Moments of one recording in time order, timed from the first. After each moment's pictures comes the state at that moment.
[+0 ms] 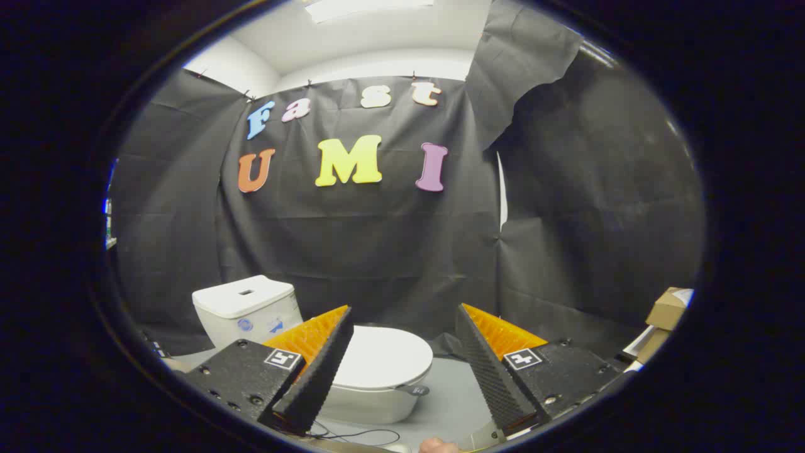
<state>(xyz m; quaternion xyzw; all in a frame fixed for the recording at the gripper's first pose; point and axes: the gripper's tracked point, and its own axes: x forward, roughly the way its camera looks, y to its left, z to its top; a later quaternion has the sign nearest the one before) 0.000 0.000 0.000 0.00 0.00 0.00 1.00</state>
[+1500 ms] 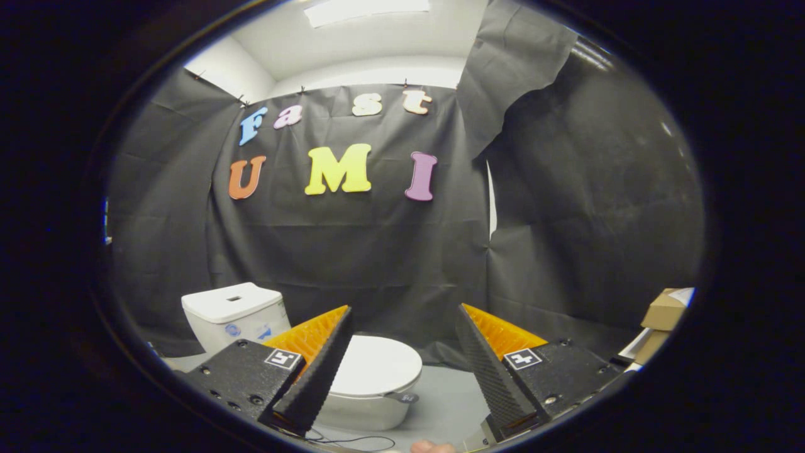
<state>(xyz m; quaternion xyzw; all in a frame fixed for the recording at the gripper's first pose) 0.002 -0.017 0.010 0.00 -0.03 -0.02 1.00</state>
